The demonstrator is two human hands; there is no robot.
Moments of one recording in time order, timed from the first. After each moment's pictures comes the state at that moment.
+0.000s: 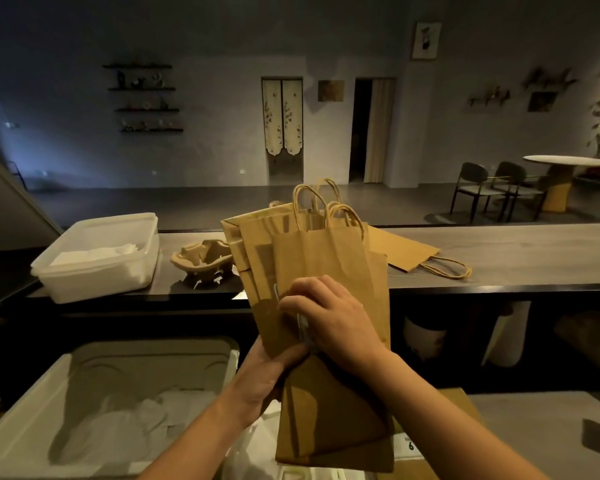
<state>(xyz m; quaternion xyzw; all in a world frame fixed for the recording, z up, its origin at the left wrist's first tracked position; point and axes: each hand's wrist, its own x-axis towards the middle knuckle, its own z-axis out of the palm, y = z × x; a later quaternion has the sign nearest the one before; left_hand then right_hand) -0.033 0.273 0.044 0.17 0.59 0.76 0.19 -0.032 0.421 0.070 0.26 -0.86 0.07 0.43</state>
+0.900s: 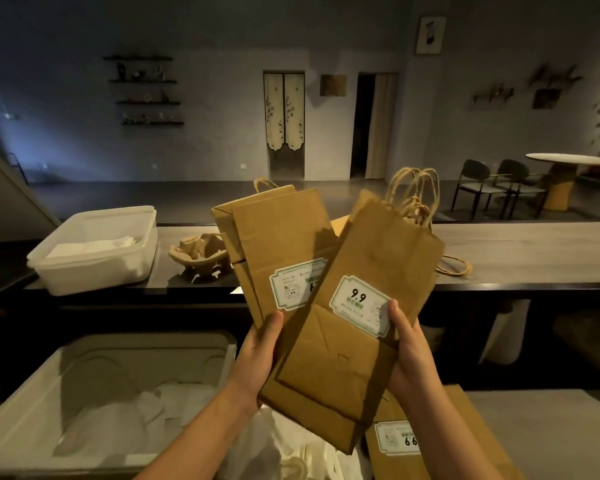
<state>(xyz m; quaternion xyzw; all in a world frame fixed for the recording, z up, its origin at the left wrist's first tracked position) -0.041 0.279 0.039 0.11 0.57 0.80 0.15 0.007 0.462 0.038 -0.13 -0.38 0.90 0.18</state>
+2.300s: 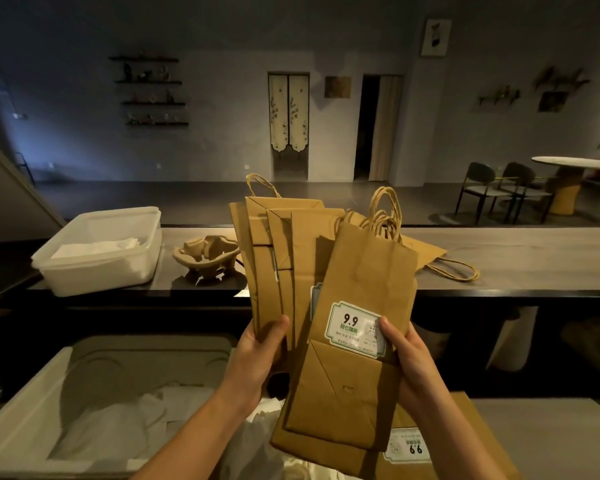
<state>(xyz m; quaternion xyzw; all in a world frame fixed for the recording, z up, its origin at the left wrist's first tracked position) -0.046 0.273 0.042 0.11 0.62 0.77 0.11 0.006 0.468 0.029 -0.11 -0.46 0.87 0.12</state>
